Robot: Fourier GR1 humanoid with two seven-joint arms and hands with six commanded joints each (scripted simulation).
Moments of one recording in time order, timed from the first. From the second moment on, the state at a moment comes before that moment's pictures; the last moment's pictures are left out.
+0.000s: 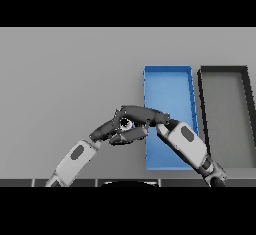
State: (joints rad) left arm -0.28 0.17 -0.56 -1.60 -0.02 -0.29 -0.03; right arm -0.62 -0.21 0.46 -1.78 -0.48 0.51 0.30
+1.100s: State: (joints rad) left arm -0.23 0.14 -0.53 -1.62 0.00 -0.28 0.10; right arm -0.93 -0.29 0.30 -1.76 -0.97 0.27 0.47
